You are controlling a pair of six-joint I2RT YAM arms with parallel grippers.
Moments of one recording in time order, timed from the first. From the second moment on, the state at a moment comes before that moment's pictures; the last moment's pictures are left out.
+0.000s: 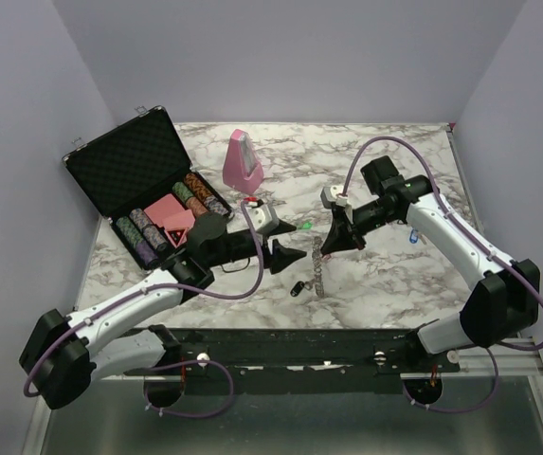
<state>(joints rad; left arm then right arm) -0.78 1.01 0.60 0.44 0.49 -0.11 0.40 1.45 1.24 -1.04 -1.08 -1.06</state>
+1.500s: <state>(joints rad) -0.84 1.29 0.76 0.29 0.57 -0.04 0.40 1.48 1.24 -1.07 -1.10 -1.08</state>
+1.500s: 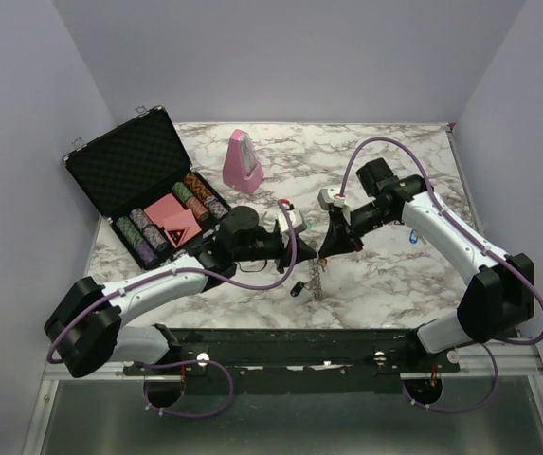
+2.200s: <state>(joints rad) -0.84 1.28 0.52 0.82 0.49 -0.34 0.40 1.51 1.24 -1.07 -1.20 -1.08</state>
